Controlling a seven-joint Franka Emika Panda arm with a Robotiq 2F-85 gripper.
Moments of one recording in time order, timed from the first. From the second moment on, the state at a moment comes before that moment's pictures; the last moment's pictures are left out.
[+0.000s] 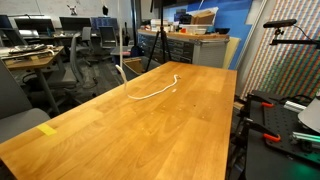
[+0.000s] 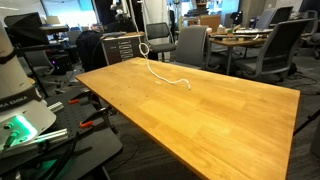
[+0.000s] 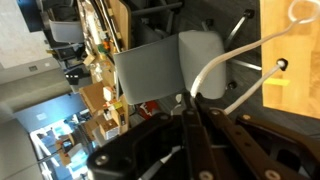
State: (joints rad) arm 0.30 -0.25 0.21 -2.02 -0.69 2.61 -0.45
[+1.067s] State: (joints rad) arm -0.08 -0.14 0.26 -2.38 -1.38 2.85 -0.17
